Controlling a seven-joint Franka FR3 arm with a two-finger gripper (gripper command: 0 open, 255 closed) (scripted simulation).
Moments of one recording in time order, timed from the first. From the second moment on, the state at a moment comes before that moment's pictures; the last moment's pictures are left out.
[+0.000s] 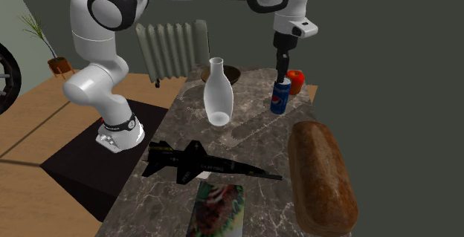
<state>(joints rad) 0.12 0.37 0.25 -1.37 -0.09 1.74 0.18</state>
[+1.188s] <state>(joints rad) 0.12 0.42 0.25 -1.42 -0.10 1.82 0.19</state>
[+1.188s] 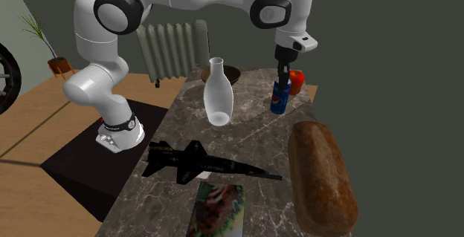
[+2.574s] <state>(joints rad) 0.14 0.43 0.25 -1.23 -0.10 1.64 0.19</state>
